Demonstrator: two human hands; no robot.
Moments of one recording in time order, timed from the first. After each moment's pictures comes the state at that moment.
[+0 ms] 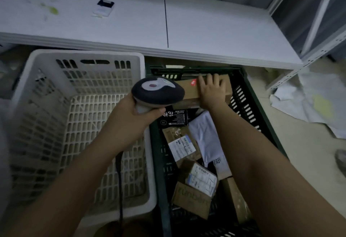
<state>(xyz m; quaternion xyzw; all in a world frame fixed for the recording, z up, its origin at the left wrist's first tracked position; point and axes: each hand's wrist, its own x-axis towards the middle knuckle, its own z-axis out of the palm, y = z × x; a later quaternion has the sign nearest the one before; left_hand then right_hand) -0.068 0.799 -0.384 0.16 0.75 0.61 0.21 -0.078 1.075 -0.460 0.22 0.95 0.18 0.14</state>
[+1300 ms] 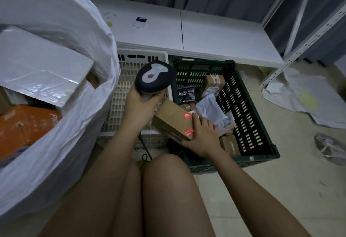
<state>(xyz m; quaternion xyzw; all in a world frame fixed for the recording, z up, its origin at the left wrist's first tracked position) 0.084 0.668 -0.287 0.08 0.70 0.70 0.07 0.192 0.842 -0.374 0.19 0.98 -0.08 0.08</state>
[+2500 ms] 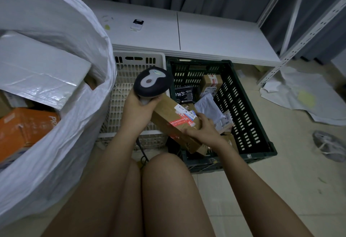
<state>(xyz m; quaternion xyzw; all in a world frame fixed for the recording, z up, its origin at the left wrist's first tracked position) 0.093 0.666 -0.290 0.07 0.74 0.66 0.08 0.191 0.865 -0.368 0.30 0.84 -0.45 0.10</state>
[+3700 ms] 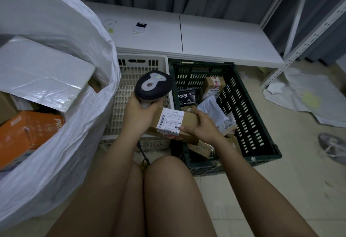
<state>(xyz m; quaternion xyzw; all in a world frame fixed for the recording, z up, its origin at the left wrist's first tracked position) 0.095 0.663 -0.285 0.05 0.74 0.67 0.09 0.169 0.862 -0.365 0.24 0.88 -0.40 0.06</state>
